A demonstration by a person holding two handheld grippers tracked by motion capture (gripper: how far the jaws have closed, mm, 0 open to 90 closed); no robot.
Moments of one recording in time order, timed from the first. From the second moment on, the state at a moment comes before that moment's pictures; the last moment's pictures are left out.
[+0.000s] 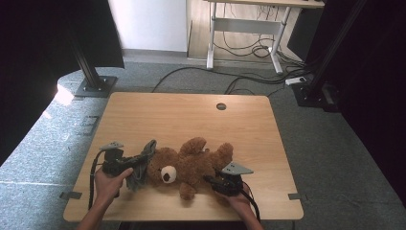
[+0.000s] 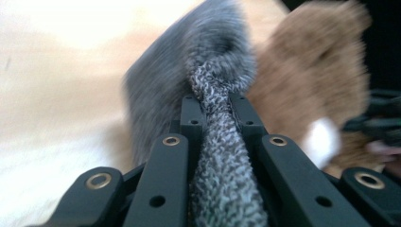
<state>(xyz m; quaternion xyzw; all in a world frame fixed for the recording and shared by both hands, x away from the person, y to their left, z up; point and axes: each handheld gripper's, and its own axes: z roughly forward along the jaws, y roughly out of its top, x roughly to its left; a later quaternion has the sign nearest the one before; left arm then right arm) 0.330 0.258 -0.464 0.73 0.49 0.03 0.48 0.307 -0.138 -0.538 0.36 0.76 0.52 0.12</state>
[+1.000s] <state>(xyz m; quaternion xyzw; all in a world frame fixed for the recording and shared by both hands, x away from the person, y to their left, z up) 0.364 0.140 -0.463 0.79 0.41 -0.06 0.46 0.295 -0.131 -0.551 0.38 0.81 0.43 0.09</state>
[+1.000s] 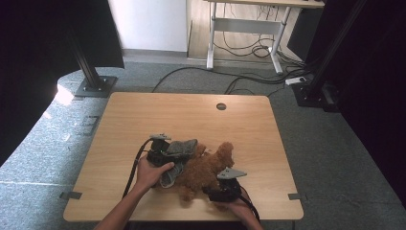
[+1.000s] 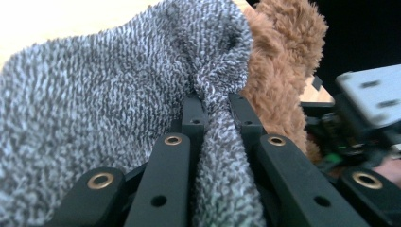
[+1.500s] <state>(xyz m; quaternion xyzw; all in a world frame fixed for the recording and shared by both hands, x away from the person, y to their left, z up) 0.374 0.143 -0.469 0.79 0.40 -0.02 0.47 0.325 -0.104 -0.549 0.40 0.79 0.42 0.17</state>
